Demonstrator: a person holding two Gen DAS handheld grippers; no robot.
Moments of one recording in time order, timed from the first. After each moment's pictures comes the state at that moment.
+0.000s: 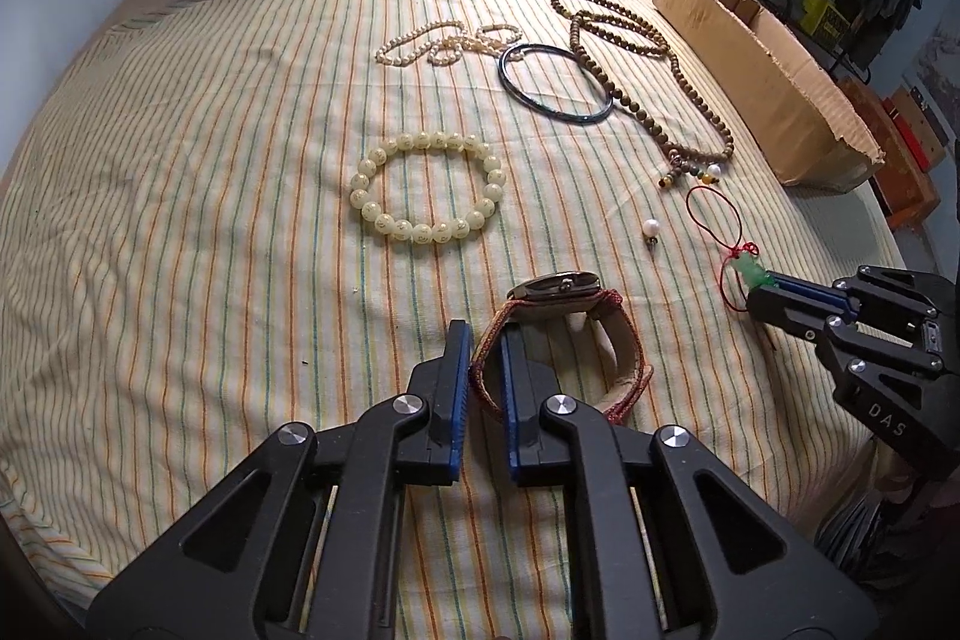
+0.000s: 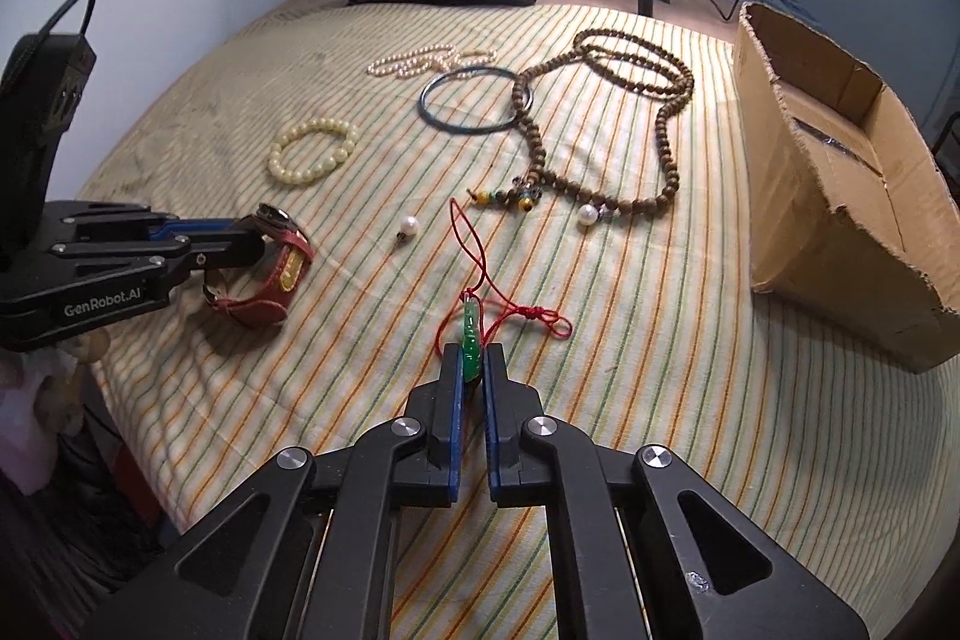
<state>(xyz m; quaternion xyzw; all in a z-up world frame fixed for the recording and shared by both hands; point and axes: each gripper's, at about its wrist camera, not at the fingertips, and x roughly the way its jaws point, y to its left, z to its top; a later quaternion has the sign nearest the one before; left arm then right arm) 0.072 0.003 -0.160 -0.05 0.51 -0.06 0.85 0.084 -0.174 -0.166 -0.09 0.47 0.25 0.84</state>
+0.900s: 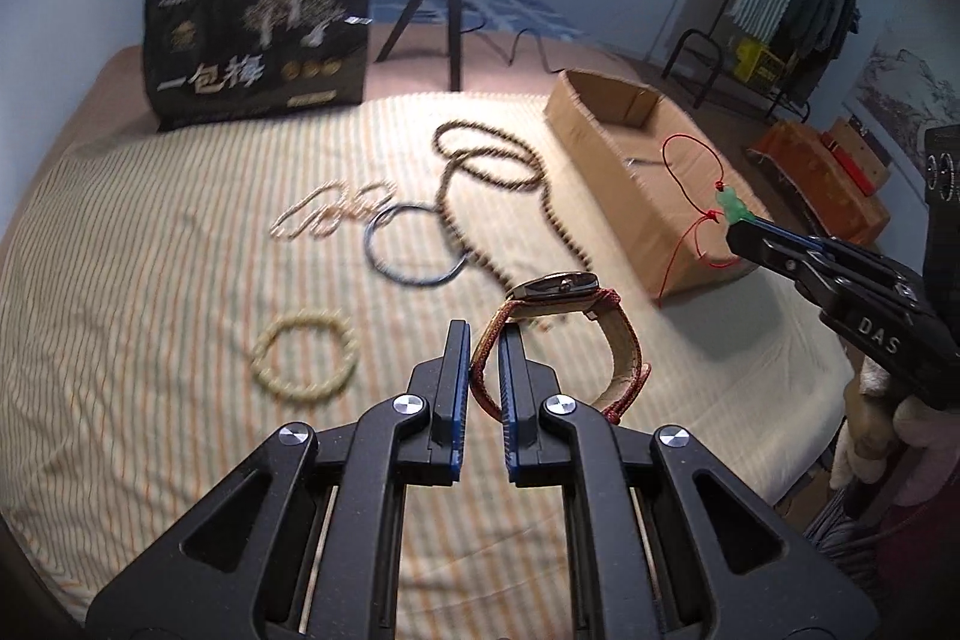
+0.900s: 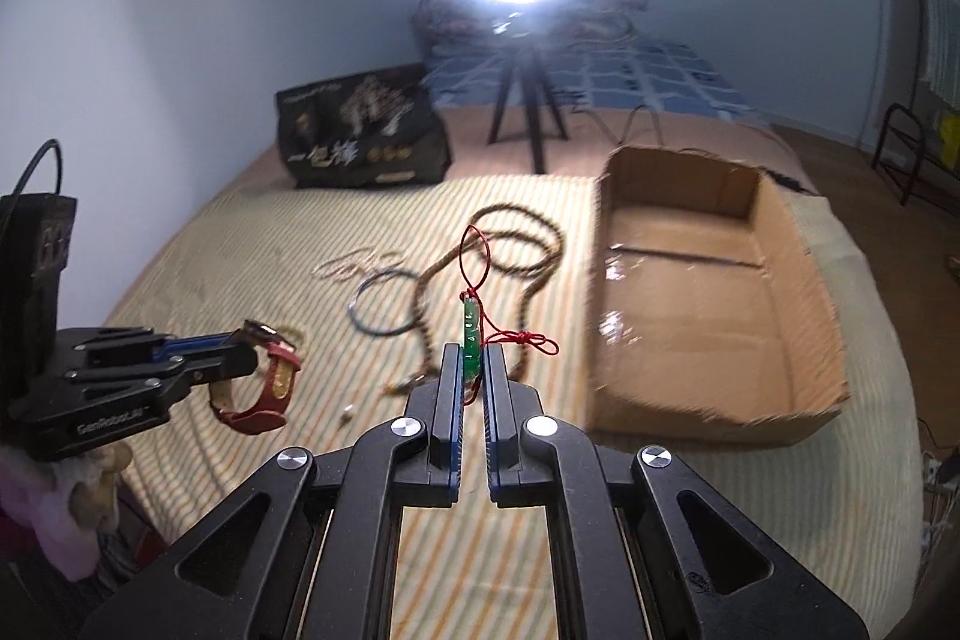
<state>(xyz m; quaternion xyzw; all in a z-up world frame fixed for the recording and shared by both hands) 0.096 -0.050 -0.079 -0.07 0.43 -0.13 0.89 0.103 -0.235 -0.073 -0.01 0.35 0.20 0.91</state>
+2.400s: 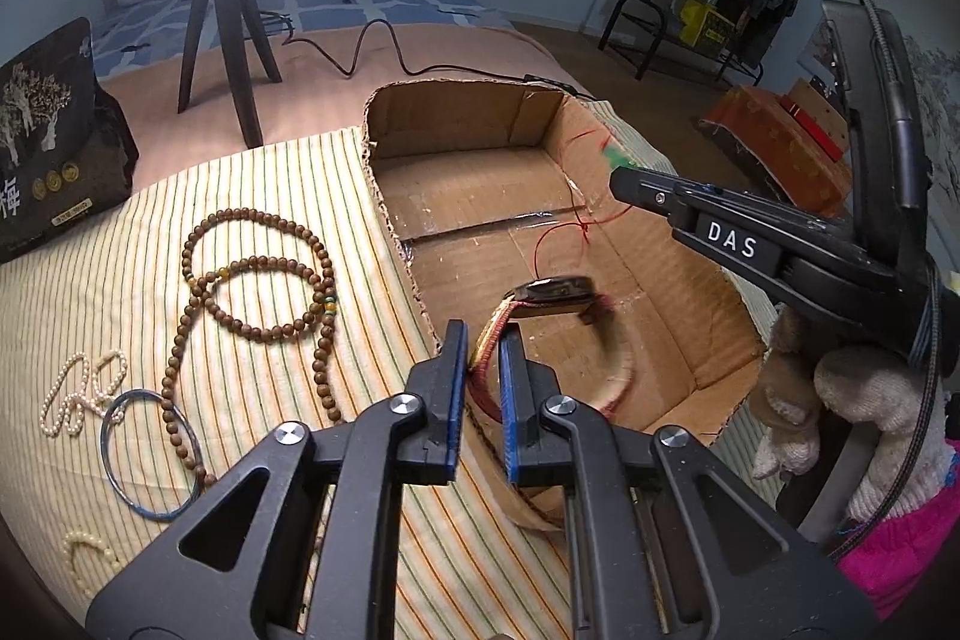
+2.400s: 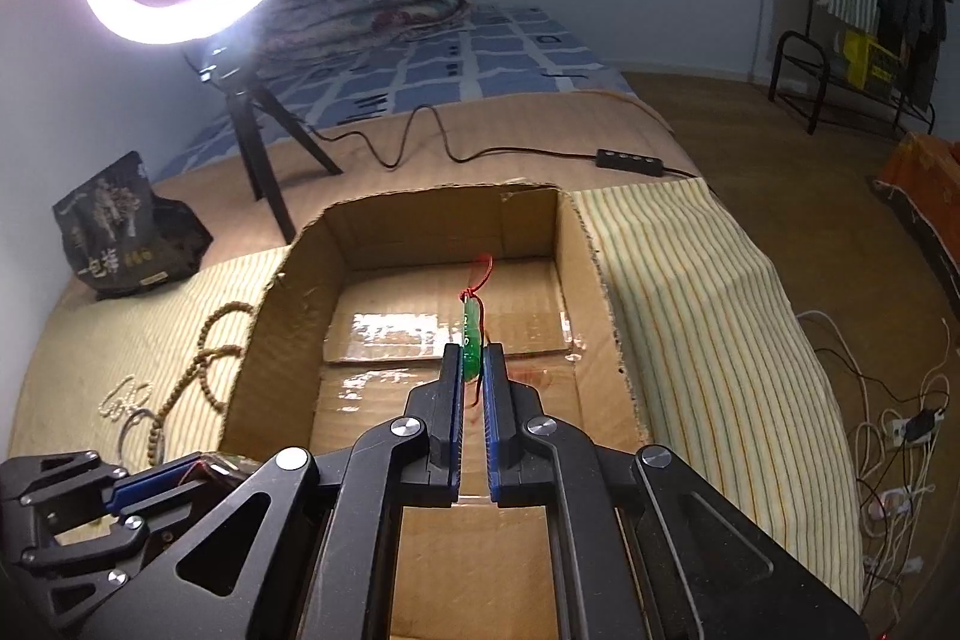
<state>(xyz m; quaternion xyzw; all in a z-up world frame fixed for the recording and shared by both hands) 0.226 -0.199 -0.101 -0.04 0.44 -0.20 0.87 0.250 -0.348 -0.098 0.05 0.39 0.05 0.92</state>
